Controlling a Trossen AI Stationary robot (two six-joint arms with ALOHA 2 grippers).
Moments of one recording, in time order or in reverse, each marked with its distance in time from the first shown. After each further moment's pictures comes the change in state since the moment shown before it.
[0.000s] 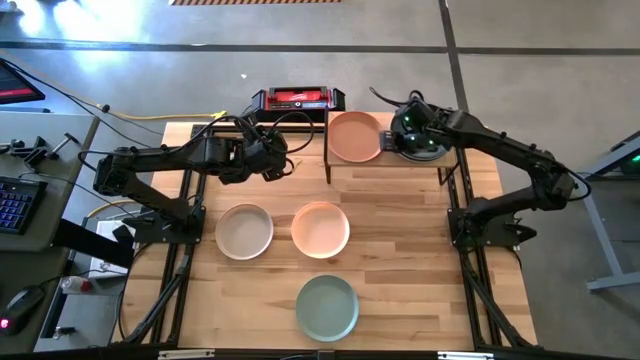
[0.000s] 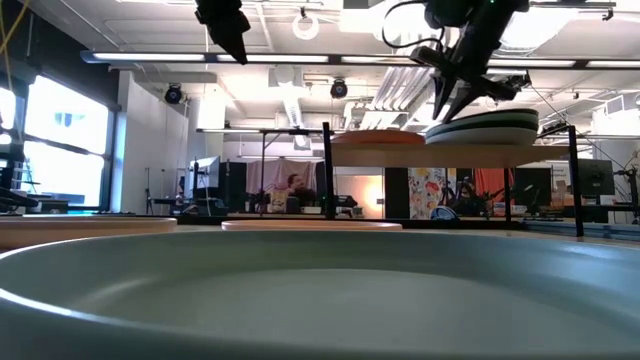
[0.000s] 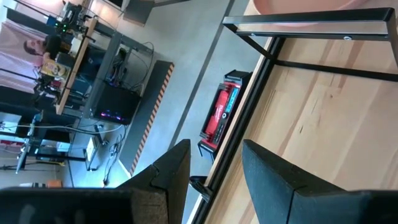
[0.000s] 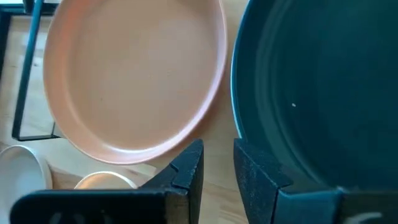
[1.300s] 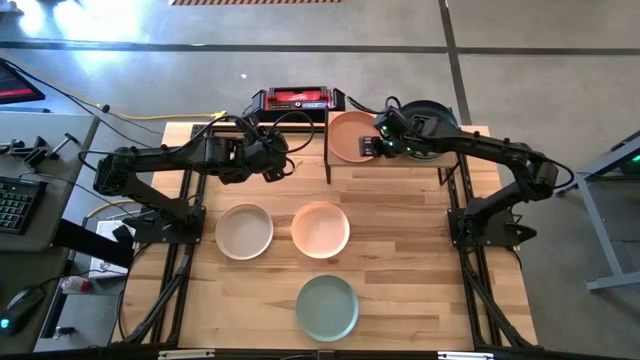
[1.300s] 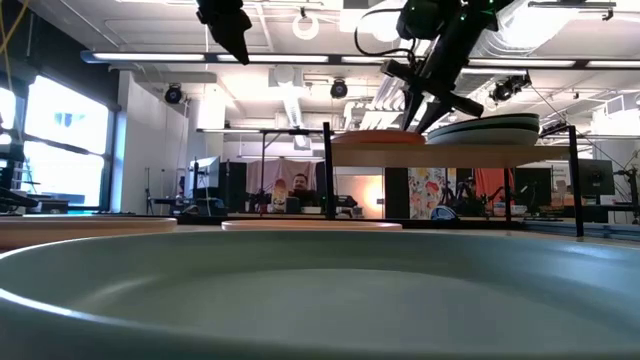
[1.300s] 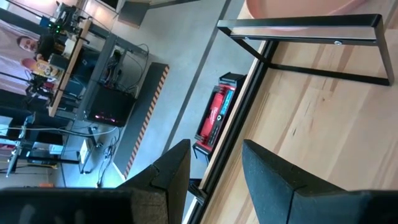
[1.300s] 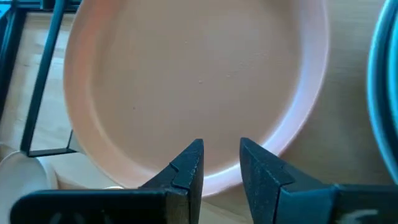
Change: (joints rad) left arm 0.000 0.000 0.000 0.012 0.023 0.001; right arm 0.106 0.143 0.000 0.186 0.056 0.046
